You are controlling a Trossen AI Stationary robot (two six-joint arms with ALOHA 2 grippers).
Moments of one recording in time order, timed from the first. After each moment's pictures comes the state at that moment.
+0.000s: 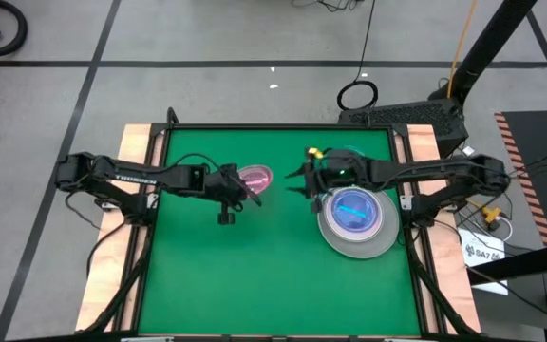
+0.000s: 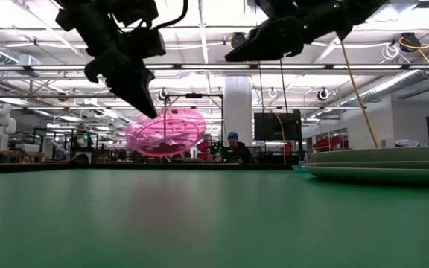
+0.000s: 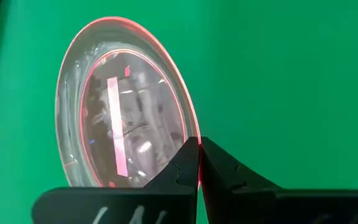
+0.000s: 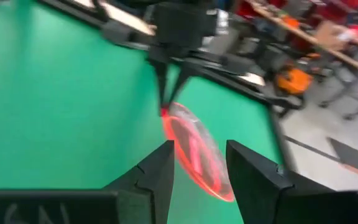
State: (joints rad) left arm 0.07 1.37 0.86 -0.43 -0.09 0.19; right arm -0.15 1.36 0.83 0.17 -0.11 -0.46
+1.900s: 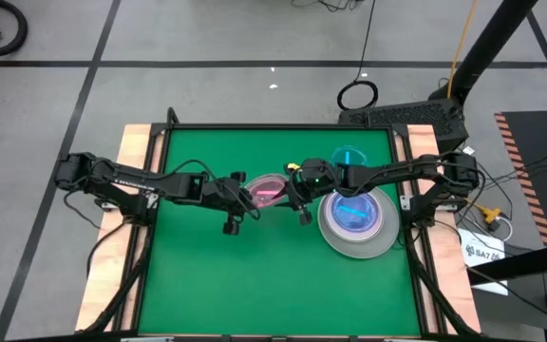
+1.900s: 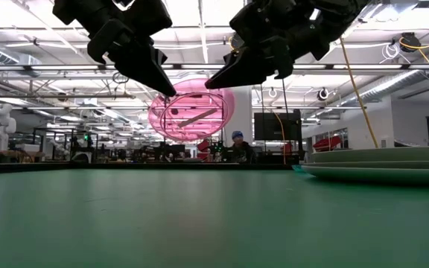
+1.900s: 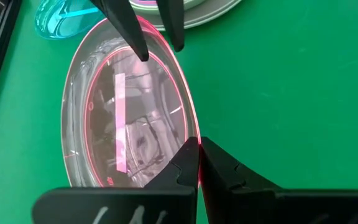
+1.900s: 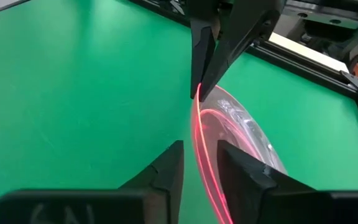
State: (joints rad) left arm -0.03 1.37 0.86 -0.24 -0.07 0.21; right arm -0.12 1.60 0.91 0.19 -0.27 -0.43
